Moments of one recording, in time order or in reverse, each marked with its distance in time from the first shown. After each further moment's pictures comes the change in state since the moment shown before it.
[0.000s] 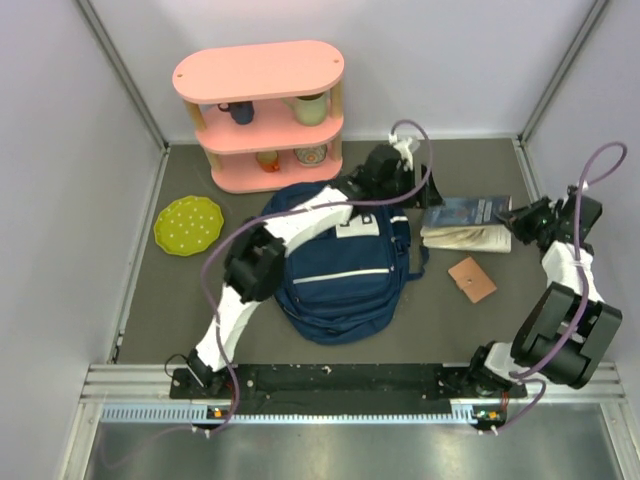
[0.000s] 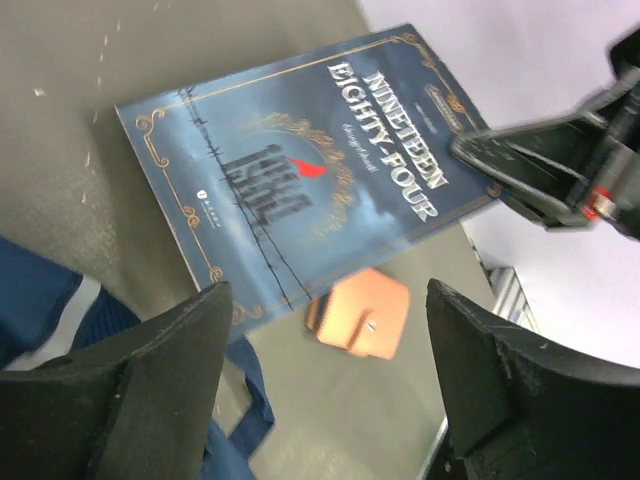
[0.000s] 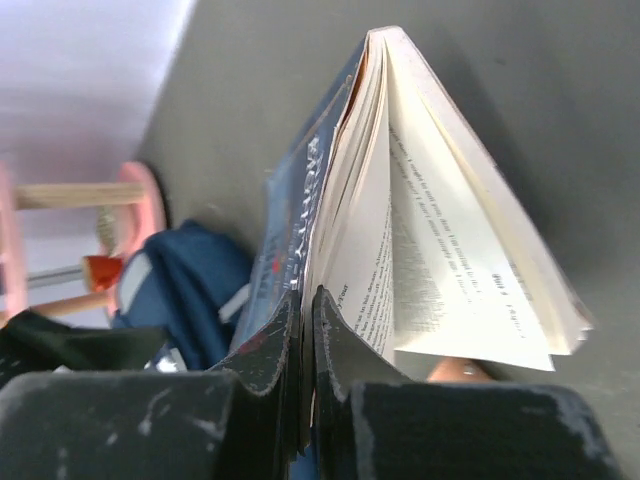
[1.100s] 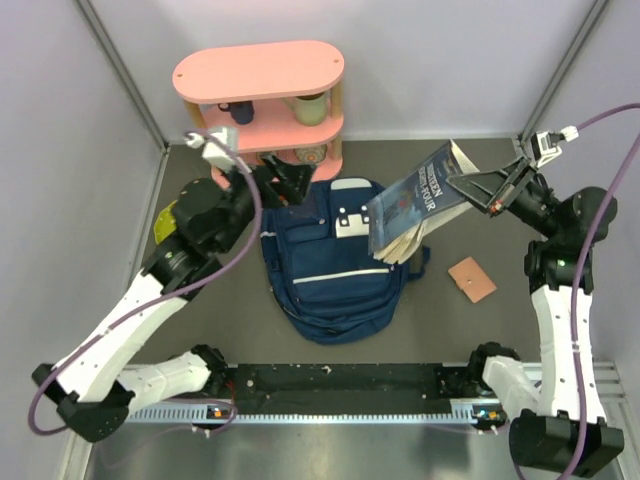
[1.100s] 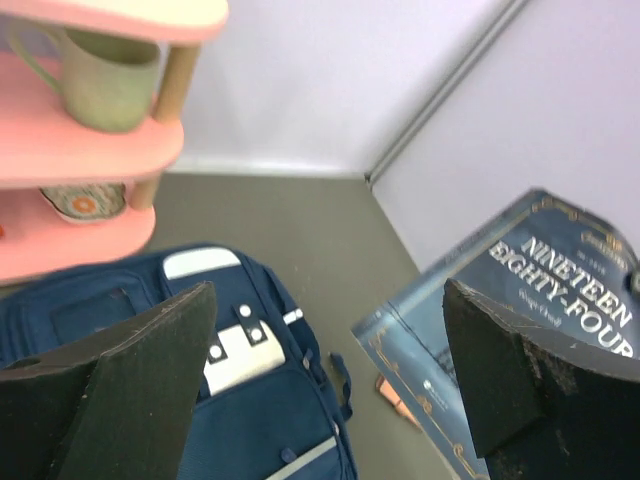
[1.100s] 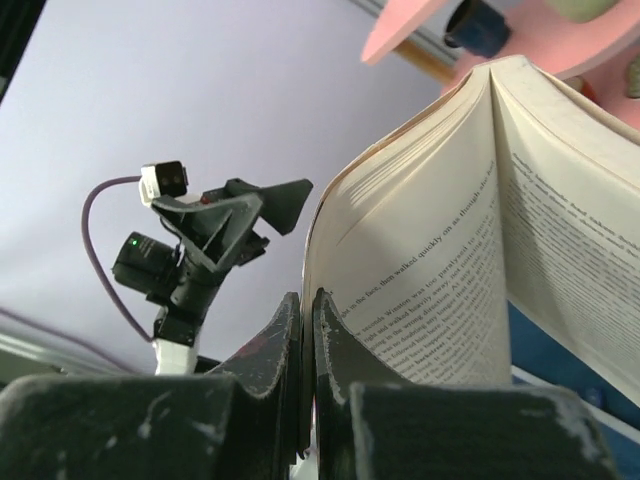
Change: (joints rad) left arm 0.087 -1.295 -0.815 -0.013 -0.539 0.183; right arm 0.345 -0.479 0.172 0.315 -0.490 0.635
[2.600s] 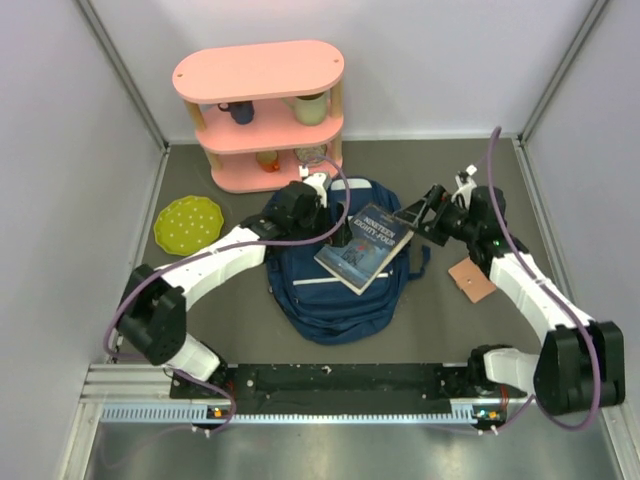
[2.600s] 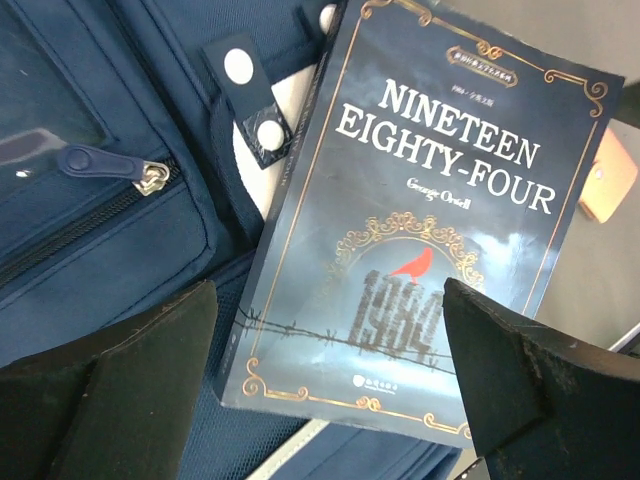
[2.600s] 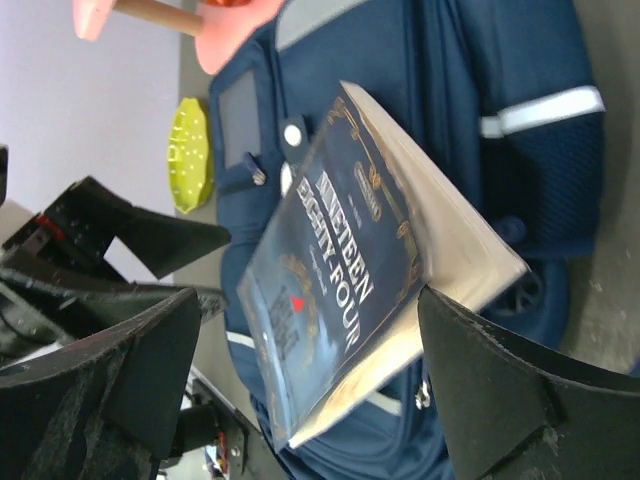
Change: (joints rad) left arm 0.045 0.419 -0.136 -0.082 0.259 0.055; right arm 0.331 0.323 -0.197 -0.229 0.490 -0.519
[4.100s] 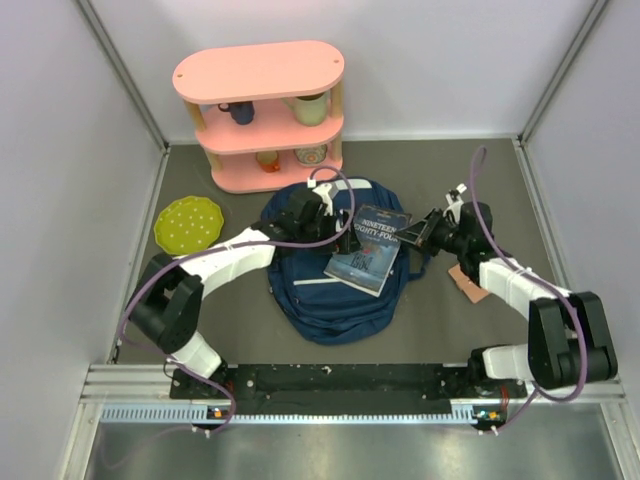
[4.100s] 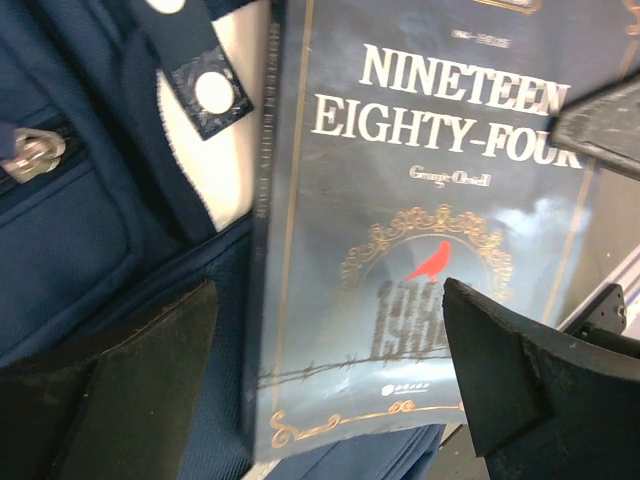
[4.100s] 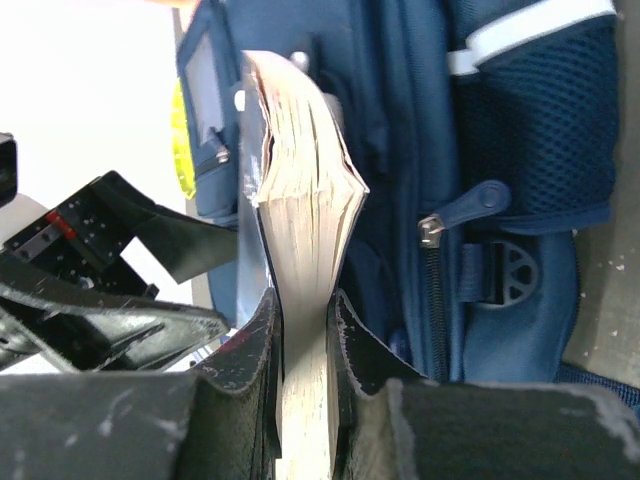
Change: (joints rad) left arm 0.006 0.138 -0.041 0.114 0.168 -0.089; right arm 0.005 0.118 -0.204 0.286 -0.038 0.135
